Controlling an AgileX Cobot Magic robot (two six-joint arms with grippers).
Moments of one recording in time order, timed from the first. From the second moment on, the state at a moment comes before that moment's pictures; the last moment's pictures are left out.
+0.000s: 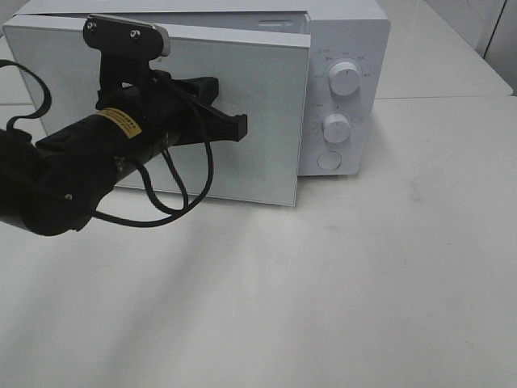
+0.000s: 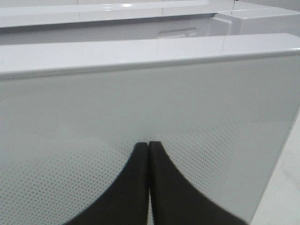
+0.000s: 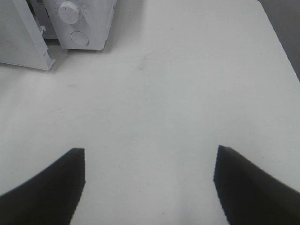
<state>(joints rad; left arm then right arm) -0.71 1.85 -0.81 -0.28 -0.86 0.10 0.06 0.00 -0.51 -0.02 1.05 0.04</state>
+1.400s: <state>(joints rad) -0.75 1.93 -1.06 -0.50 -0.61 0.29 0.06 0.00 -0.51 -0.02 1.05 0.04</state>
